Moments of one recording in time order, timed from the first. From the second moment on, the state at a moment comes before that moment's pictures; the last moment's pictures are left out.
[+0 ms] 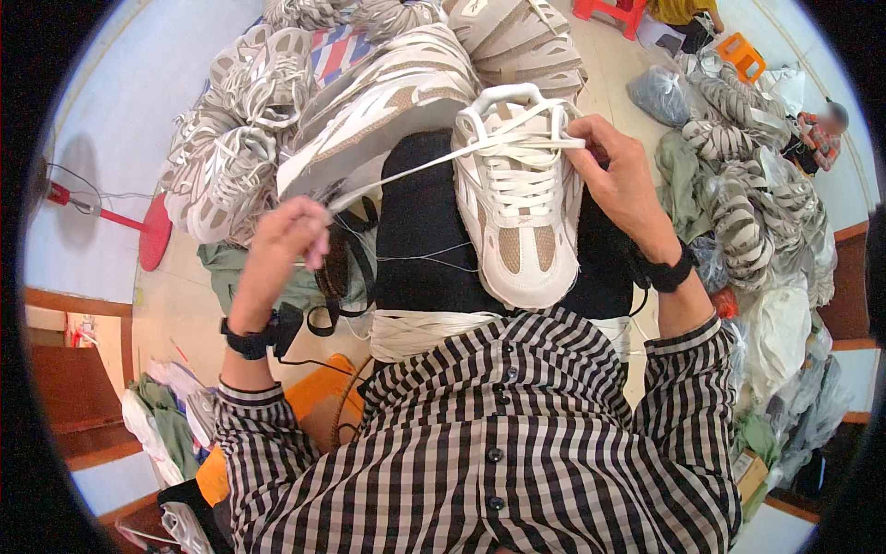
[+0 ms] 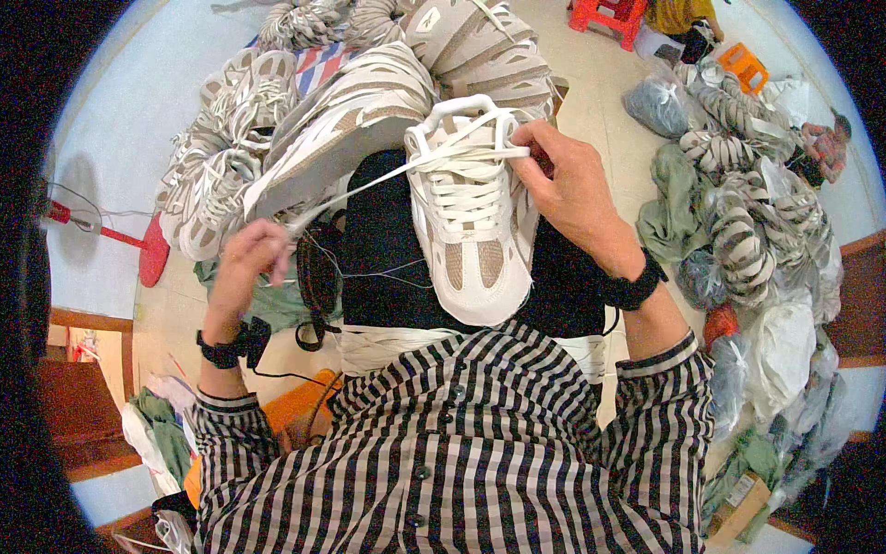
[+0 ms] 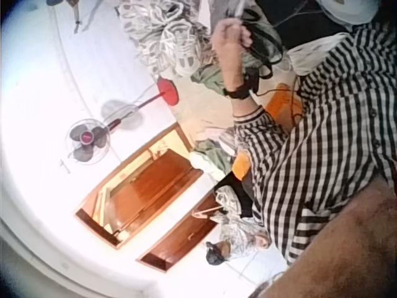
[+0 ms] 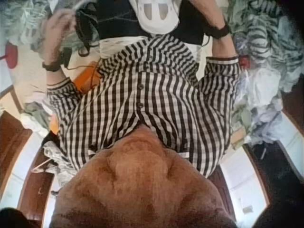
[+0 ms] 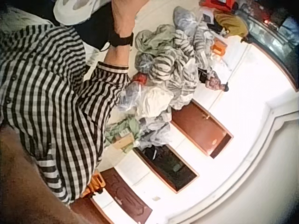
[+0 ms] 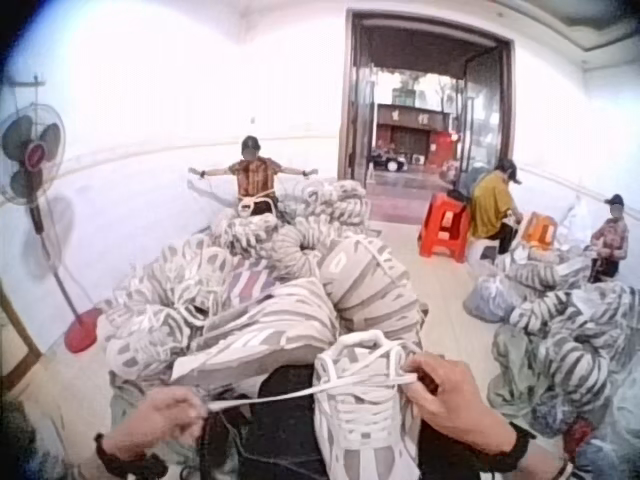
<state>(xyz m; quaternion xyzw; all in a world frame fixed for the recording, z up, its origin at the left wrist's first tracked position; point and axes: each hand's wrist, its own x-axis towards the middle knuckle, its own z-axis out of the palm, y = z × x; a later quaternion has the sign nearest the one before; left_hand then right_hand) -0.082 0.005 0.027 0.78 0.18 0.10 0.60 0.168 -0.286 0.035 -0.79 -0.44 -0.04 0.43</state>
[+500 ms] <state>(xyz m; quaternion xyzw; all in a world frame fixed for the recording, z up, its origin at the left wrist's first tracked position) 0.060 0.004 0.077 0.98 0.05 0.18 -0.04 0.135 -0.321 0.004 -0.86 -0.47 -0.16 0.13</state>
